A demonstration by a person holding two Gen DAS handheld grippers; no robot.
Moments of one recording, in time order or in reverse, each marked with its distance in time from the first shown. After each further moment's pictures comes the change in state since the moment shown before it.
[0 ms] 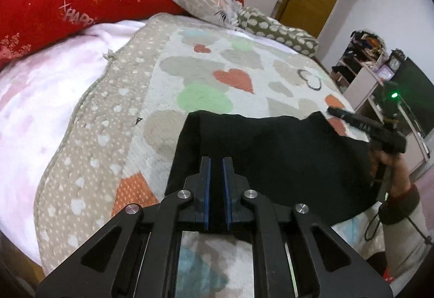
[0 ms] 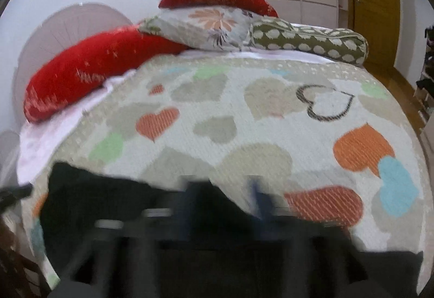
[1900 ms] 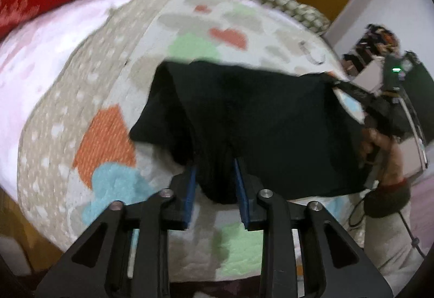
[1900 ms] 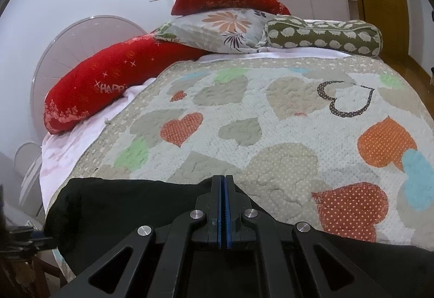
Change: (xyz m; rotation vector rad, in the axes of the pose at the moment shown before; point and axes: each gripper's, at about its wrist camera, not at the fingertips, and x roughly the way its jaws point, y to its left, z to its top) left arm -0.006 -0.045 -0.030 -0.069 0.151 0.030; right arm -0.003 0.003 0.004 0.055 -0.036 0.147
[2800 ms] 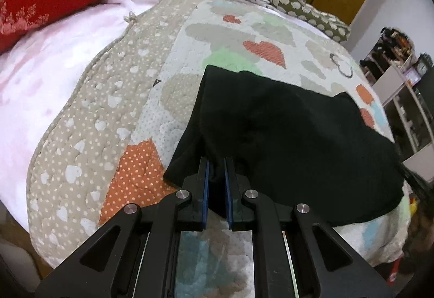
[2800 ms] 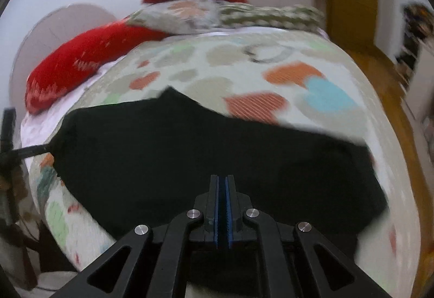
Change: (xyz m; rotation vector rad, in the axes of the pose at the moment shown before) left arm 0.041 0.047 0.024 -0.017 -0.022 0.124; right arm -0.123 -0.043 -0.115 0.061 0.058 -0.207
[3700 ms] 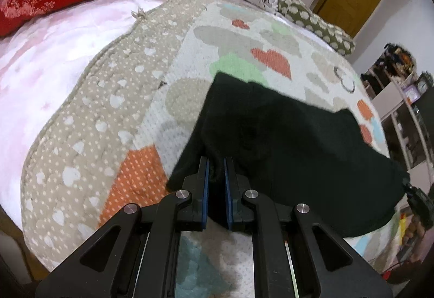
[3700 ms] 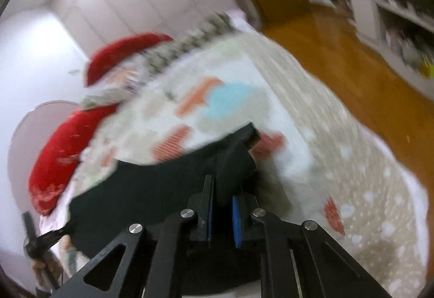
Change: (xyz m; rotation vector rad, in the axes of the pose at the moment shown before) left arm -0.002 0.016 0.011 -0.081 -0.019 -0.046; right arm -0.046 -0.112 -0.003 0.420 -0.166 0.040
